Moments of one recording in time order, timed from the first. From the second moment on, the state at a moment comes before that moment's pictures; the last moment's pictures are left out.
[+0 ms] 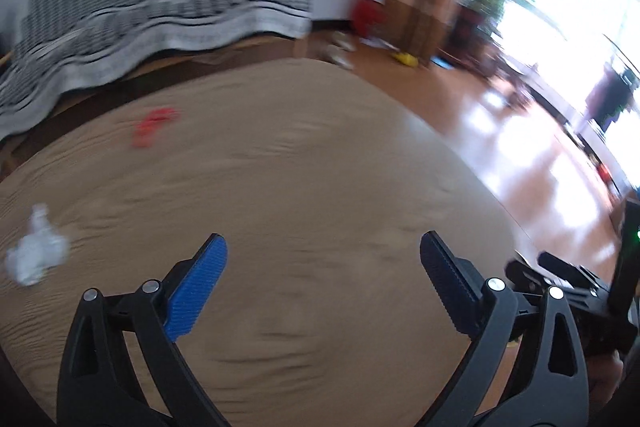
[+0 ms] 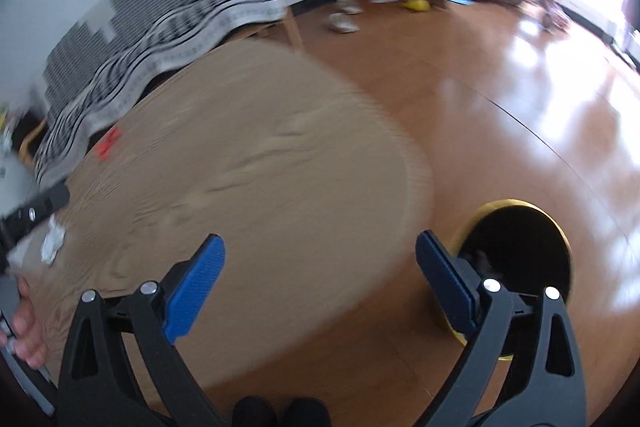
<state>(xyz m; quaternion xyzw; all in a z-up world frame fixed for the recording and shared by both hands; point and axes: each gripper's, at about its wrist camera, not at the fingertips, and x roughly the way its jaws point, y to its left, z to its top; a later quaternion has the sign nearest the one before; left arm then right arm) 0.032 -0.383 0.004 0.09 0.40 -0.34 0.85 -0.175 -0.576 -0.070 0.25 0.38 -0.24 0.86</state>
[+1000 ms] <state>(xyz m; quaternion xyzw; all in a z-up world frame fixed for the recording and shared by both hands) 0.197 -0.155 -0.069 0.04 0.46 -0.11 0.88 0.044 -0.398 -0.075 0.14 0.44 -0.11 0.88</state>
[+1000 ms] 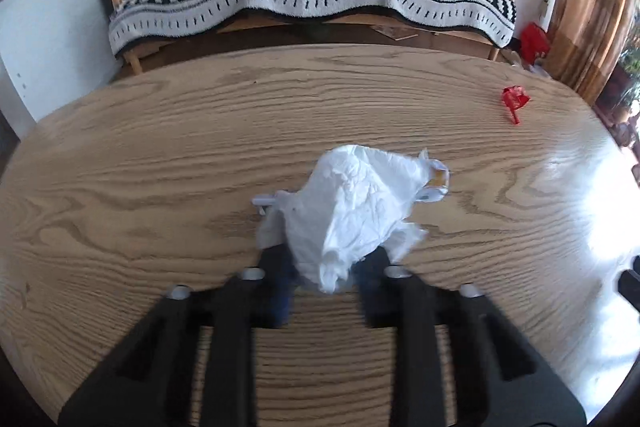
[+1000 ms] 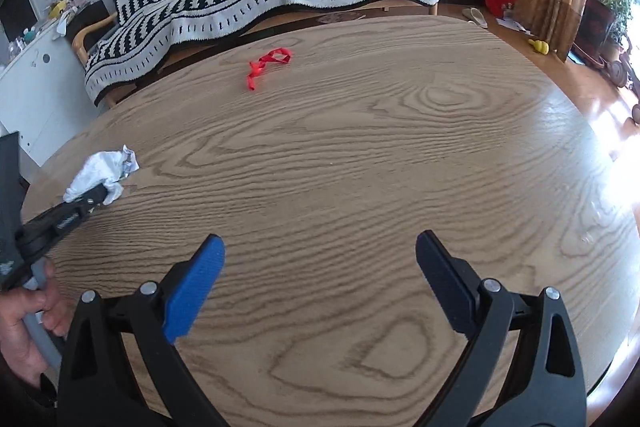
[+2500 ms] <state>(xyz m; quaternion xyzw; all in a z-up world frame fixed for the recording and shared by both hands) 0.183 -0.164 -0.067 0.06 0.46 -0.09 0.88 0.261 -0.399 -0.094 0.07 0.42 -0.12 0.90</state>
